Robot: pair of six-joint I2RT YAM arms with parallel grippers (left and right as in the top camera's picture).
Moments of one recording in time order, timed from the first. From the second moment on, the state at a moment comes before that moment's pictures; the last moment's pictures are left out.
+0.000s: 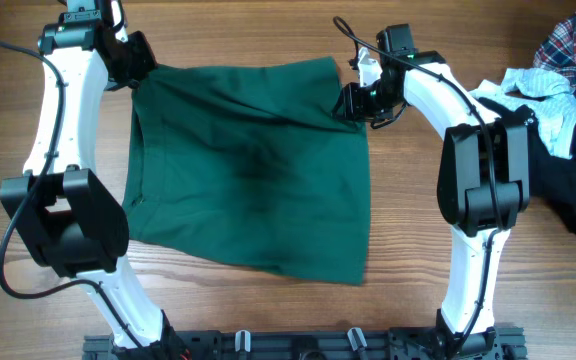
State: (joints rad) left arm 0.10 2.04 1.87 -0.94 0.07 -0.29; right arm 0.17 2.28 1.71 -0.75 -0.45 0.11
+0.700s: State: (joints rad) left arm 0.10 2.04 1.87 -0.94 0.07 -0.29; right arm 0.16 2.33 1.71 -0.69 -0.57 0.14
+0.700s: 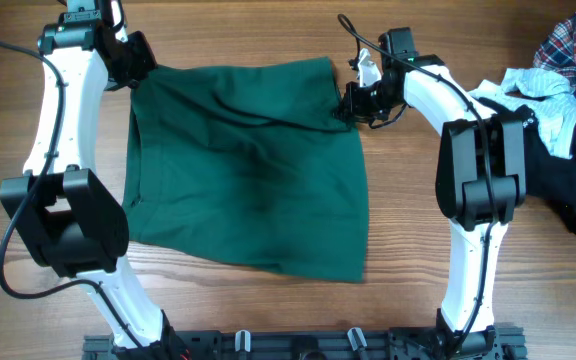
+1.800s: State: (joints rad) left arm 0.10 2.04 1.87 -0.94 0.07 -0.29; right arm 0.13 2.34 1.97 -0.71 -0.46 0.02
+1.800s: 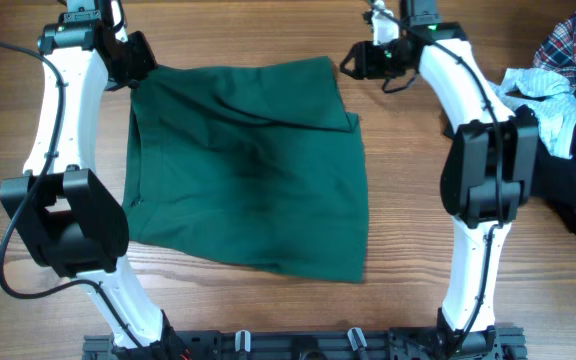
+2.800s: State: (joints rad) left arm 0.10 2.04 1.87 -0.94 0.07 -0.29; right arm 0.20 2.46 1.97 -0.60 -0.39 0.02
